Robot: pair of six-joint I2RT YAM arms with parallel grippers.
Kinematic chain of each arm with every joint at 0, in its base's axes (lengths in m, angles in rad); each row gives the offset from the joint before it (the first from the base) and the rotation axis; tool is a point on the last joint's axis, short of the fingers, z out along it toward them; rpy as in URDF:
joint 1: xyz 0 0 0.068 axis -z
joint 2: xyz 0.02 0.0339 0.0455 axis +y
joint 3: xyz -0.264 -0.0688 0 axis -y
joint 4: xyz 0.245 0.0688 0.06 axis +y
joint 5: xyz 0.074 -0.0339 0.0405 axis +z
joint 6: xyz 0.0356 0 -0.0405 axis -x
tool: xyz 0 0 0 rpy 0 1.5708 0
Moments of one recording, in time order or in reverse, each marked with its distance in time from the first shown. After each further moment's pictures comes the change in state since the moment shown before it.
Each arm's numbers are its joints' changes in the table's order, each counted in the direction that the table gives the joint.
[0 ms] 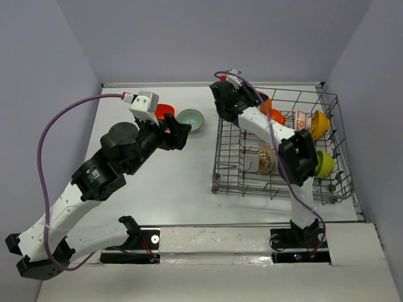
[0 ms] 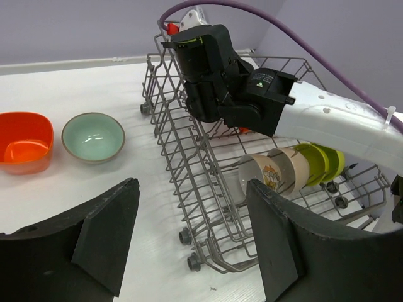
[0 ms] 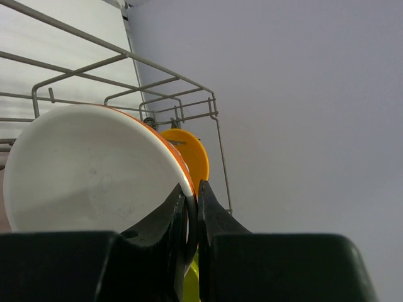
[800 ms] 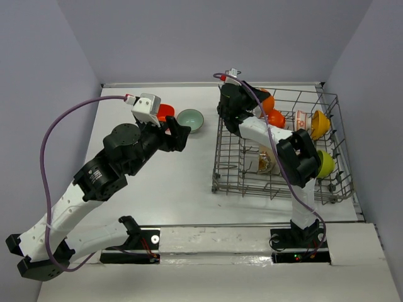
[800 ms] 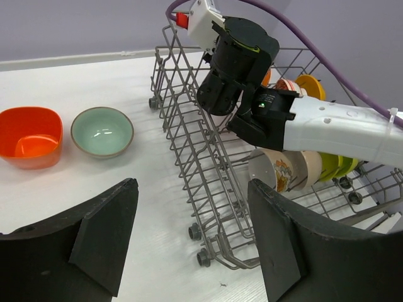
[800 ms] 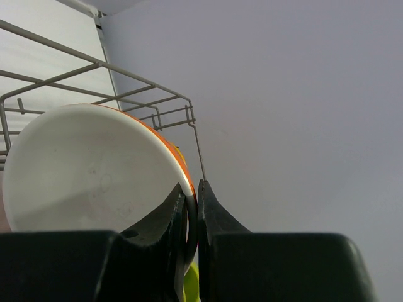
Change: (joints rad) left arm -0.007 -0.010 -0.031 0.005 0.011 -0.023; right arm 0.000 -0.028 -0.256 -0.883 -0.034 0.702
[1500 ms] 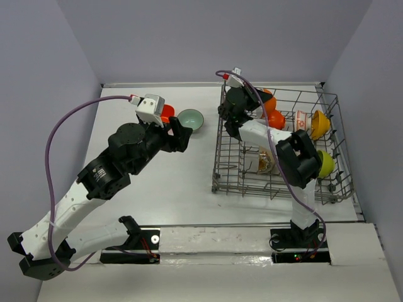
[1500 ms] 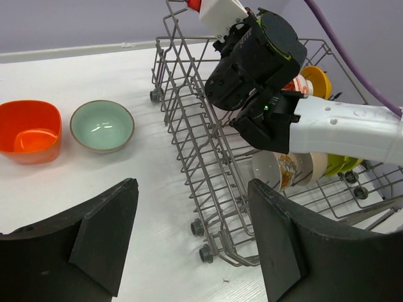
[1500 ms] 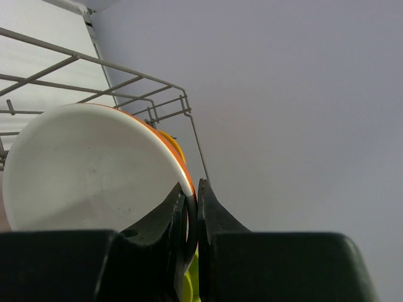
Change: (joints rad) left arm -0.005 0.015 -0.017 -0.002 -0.009 0.000; right arm -0.006 -0.016 -0.067 -0.300 -0.009 0.170
